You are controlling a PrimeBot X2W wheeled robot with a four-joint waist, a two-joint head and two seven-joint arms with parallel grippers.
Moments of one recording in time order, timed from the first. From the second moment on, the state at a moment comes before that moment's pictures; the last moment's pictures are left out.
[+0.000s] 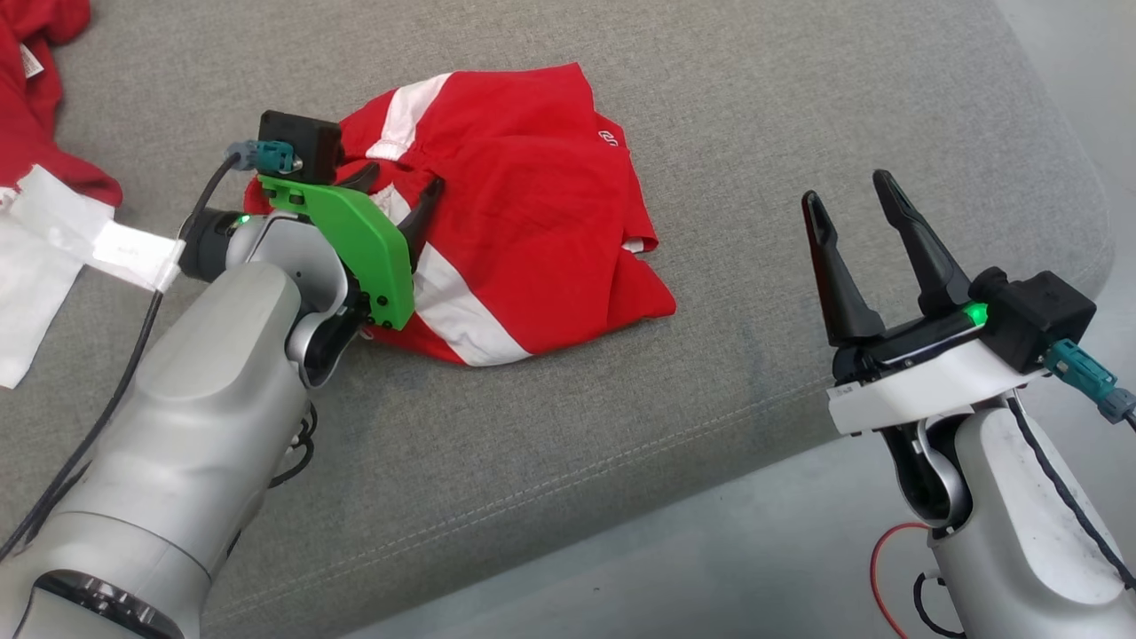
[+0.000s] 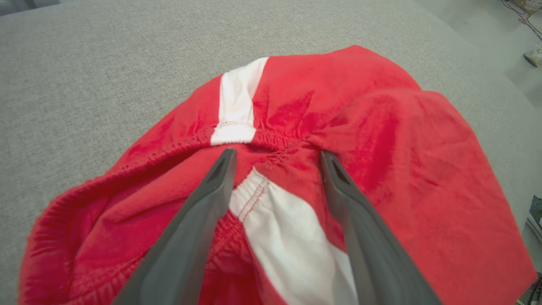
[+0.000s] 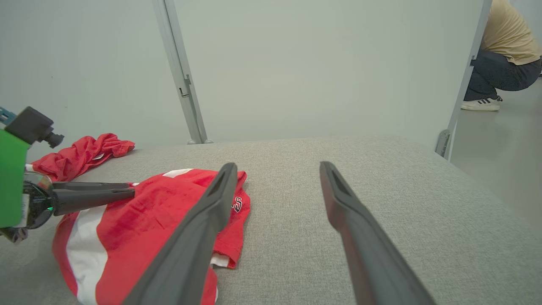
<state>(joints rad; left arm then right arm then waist) -0.93 0.15 -0.84 0.83 -0.86 -0.12 0.03 -0.24 -0.11 0.22 0.06 0.24 0.12 -0.25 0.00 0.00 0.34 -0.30</state>
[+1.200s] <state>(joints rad) -0.96 0.22 -0.85 0.63 -1.02 -0.12 0.03 -0.24 -0.10 0.18 0.07 0.24 0.12 -0.25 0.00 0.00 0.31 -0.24</state>
